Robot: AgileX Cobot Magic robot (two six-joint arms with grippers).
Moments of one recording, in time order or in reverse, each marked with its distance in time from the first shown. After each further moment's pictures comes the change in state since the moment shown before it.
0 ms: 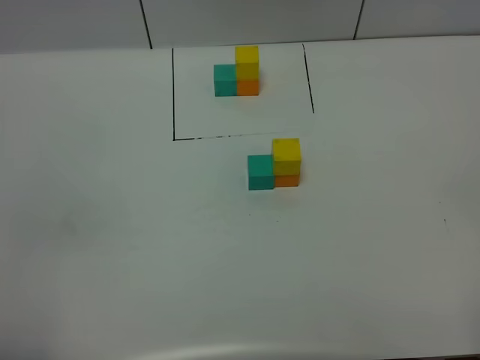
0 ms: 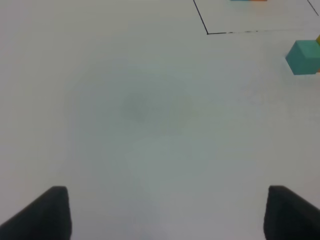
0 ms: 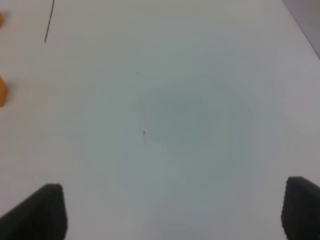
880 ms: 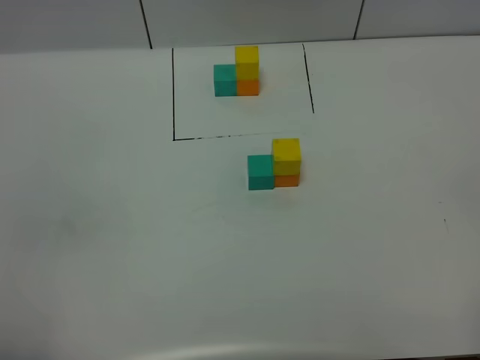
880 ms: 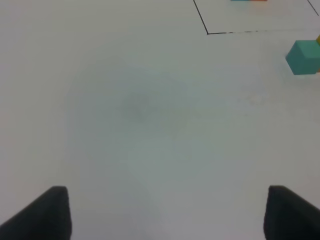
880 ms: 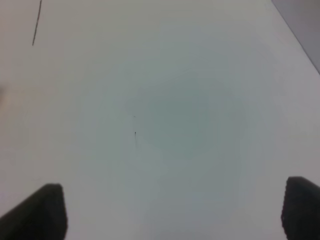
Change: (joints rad) left arm 0.000 0.000 0.000 0.000 0.000 0.000; right arm -0.039 0.000 0.001 0.000 0.000 -0.001
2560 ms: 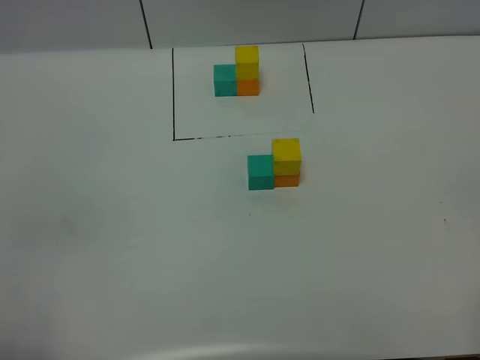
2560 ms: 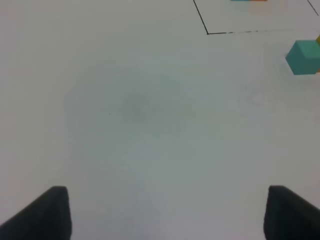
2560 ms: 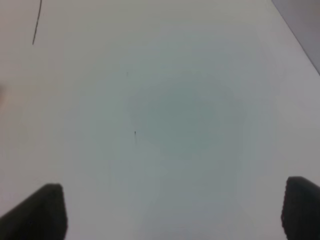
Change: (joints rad) left arm 0.000 0.000 0.000 0.000 0.000 0.000; right arm -0.001 0.000 0.000 0.002 0.000 -0.007
